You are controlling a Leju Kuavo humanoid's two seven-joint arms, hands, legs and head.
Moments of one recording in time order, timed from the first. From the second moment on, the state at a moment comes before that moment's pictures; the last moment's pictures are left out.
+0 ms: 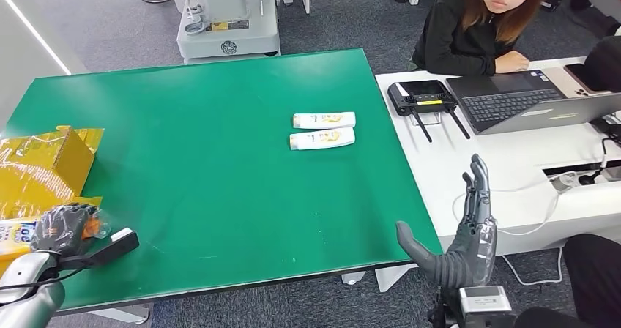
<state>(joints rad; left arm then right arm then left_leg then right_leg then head) -0.60 0.32 -0.34 -0.44 -1.14 0.49 -0.43 0.30 0.03 0.09 -1.80 0.25 -0.44 -0.52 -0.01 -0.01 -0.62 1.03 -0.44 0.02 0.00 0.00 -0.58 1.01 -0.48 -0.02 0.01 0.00</state>
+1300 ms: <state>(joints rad) -0.63 0.08 -0.34 -0.42 -0.97 0.44 -0.58 0.30 0.00 0.14 -1.74 0.28 -0.46 -0.48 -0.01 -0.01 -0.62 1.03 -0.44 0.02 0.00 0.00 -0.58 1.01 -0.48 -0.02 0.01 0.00</state>
